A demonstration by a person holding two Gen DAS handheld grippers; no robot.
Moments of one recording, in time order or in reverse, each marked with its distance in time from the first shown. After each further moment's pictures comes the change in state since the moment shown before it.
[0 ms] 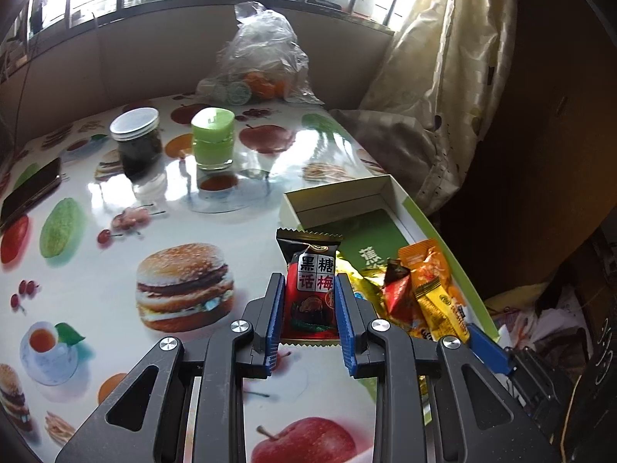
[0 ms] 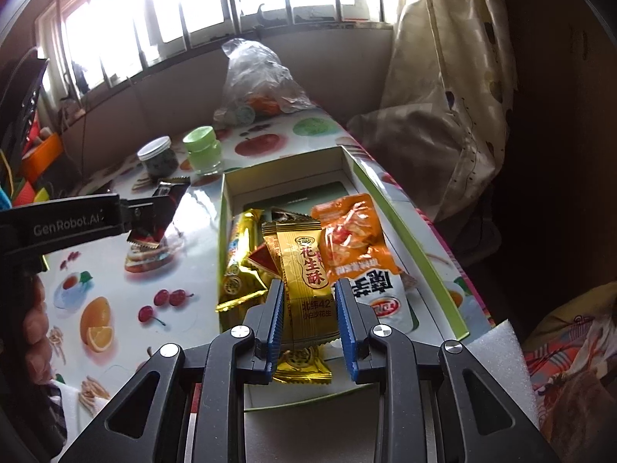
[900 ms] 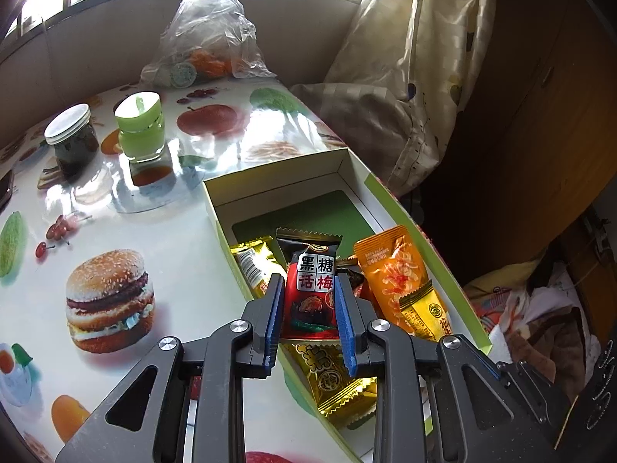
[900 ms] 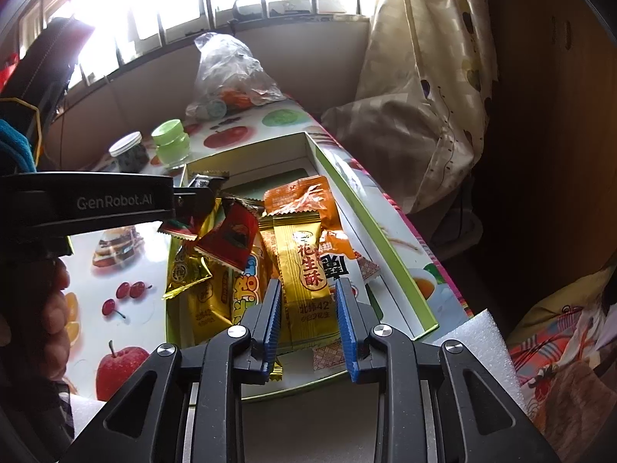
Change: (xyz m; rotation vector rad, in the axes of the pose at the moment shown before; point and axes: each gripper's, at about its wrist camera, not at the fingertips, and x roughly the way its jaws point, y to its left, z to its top) left arm 0.048 -0.040 0.005 0.060 0.079 -0.061; right arm 0.009 -0.022 -0.011 0.020 0.003 -0.069
